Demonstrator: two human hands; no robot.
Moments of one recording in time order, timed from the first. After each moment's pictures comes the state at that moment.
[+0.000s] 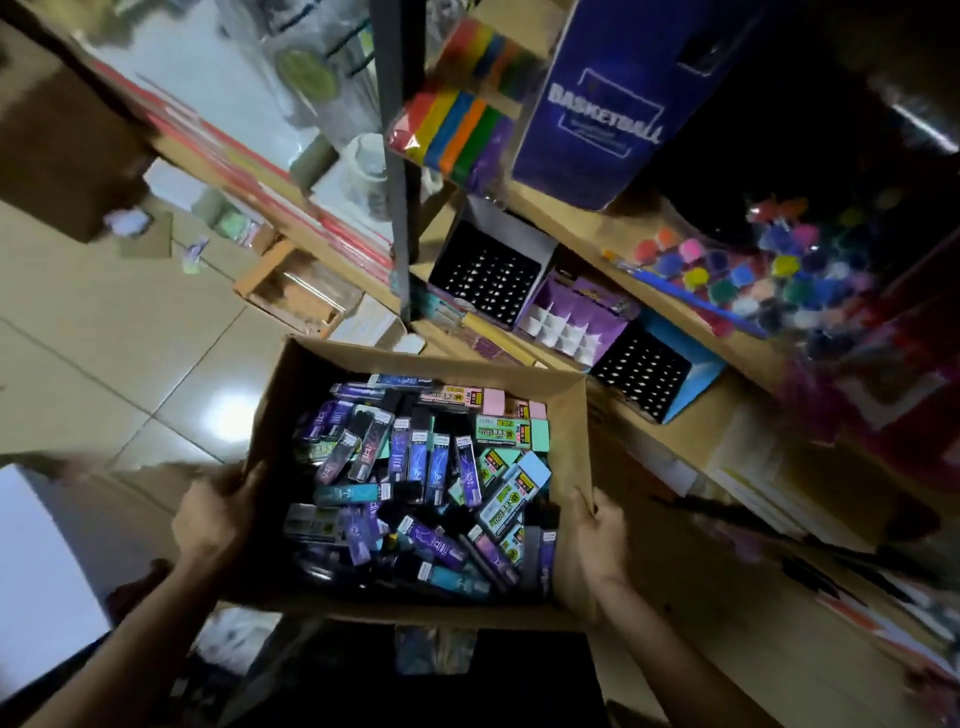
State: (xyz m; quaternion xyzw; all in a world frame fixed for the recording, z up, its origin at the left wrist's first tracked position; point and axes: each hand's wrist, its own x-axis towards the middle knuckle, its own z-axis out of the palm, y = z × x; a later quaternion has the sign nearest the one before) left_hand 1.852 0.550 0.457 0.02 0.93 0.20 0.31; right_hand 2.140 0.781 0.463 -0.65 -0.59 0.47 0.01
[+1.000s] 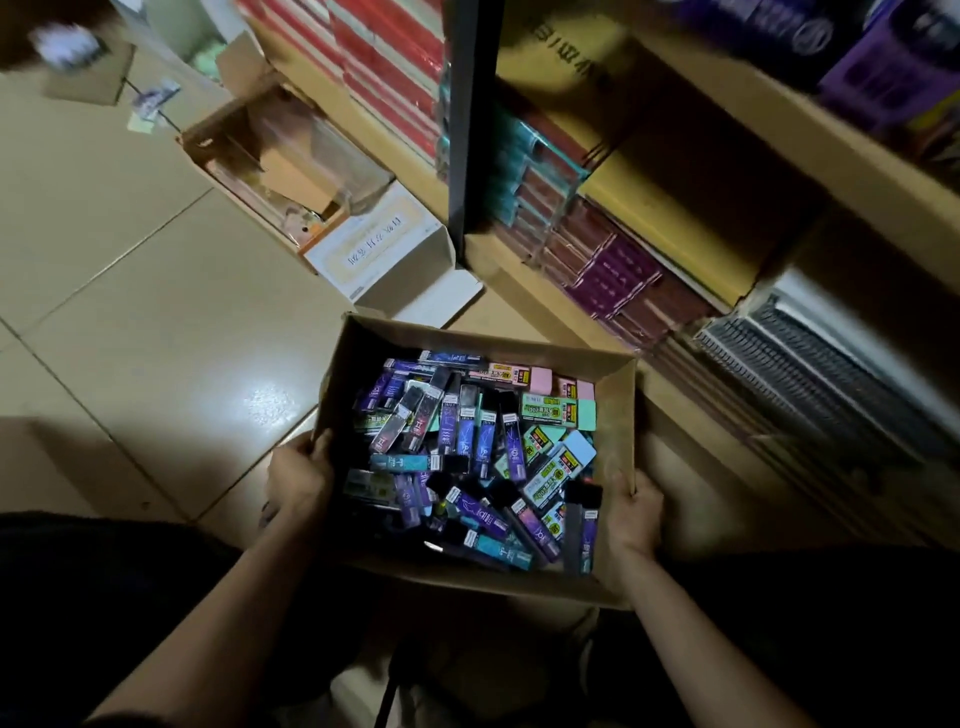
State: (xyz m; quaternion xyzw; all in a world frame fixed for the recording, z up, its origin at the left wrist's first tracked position) left_hand 1.901 0.591 -0.075 -0.16 0.91 0.28 0.25; right_hand 2.124 0.821 -0.075 -0.68 -0.58 0.45 0.08
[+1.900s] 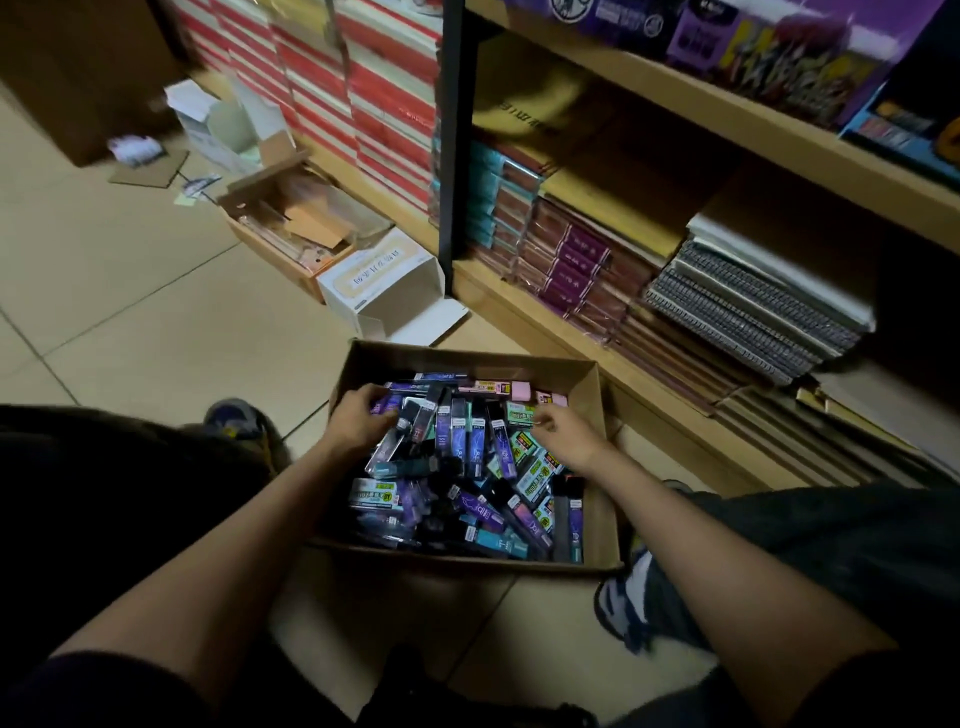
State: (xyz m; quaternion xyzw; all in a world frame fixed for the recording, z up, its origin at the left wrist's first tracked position) left_hand 1.930 0.608 -0.070 0.18 0.88 0.33 0.29; right_hand 2.101 0.812 -0.066 -0.37 -0.82 0.40 -0.15
